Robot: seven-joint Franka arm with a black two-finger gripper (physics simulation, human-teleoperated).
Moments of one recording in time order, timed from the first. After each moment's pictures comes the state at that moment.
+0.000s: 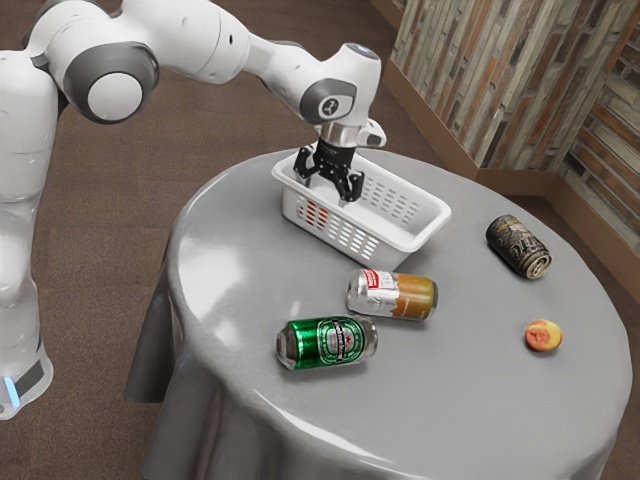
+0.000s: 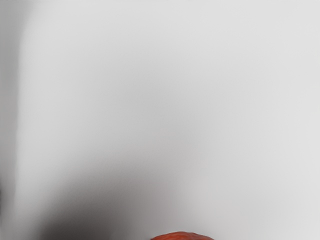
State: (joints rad) arm 0.00 0.20 0.31 -1.79 -0.07 1.98 -0.40
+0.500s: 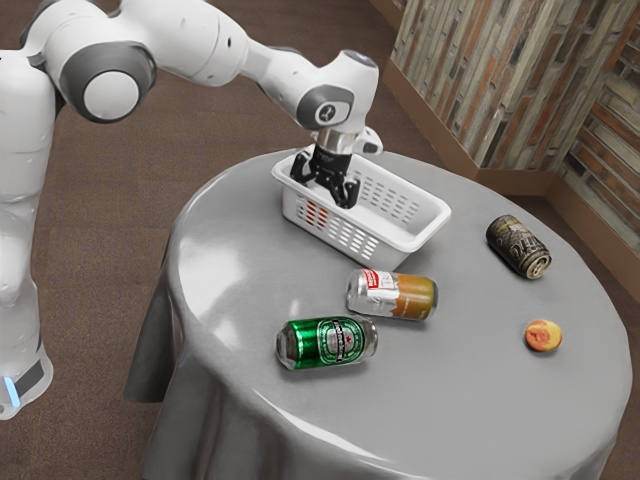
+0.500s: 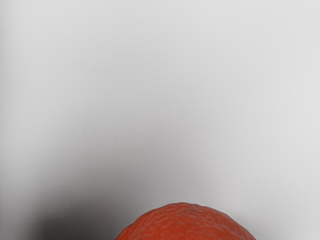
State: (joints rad) arm -0.01 0.19 0.31 -1.83 -0.07 1.98 -0.39
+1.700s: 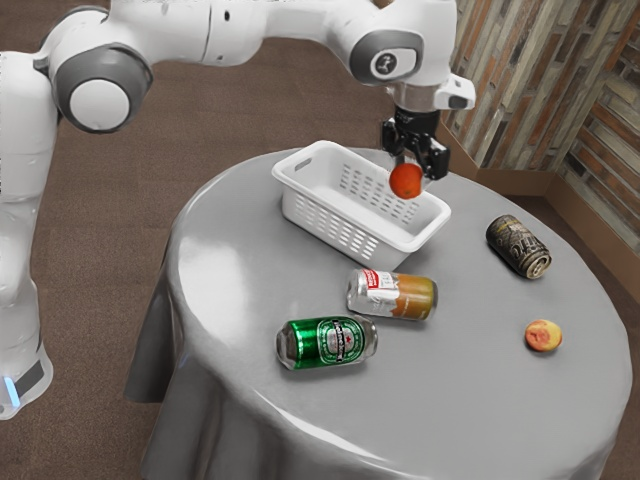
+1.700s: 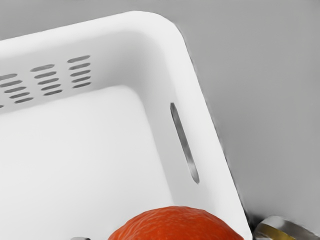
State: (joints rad) arm -0.03 0.20 0.11 -1.44 -0.04 1.87 -0.35
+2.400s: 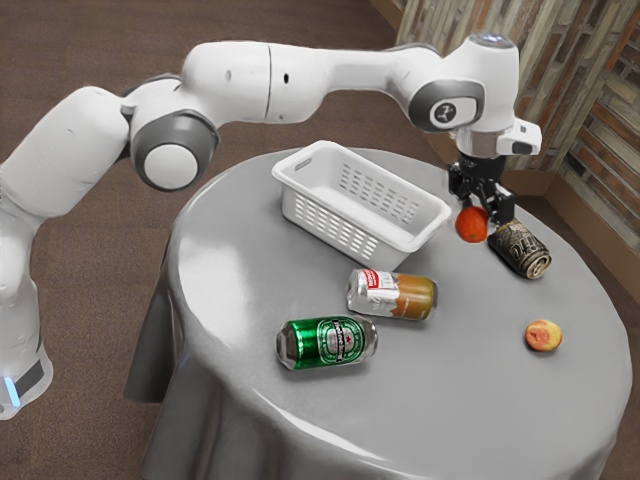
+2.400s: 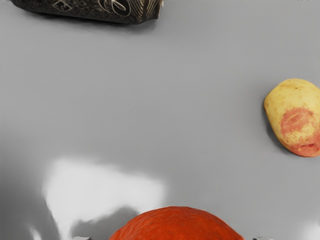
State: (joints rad) arm -0.04 0.60 -0.05 -0.93 -0.03 1.84 -0.32
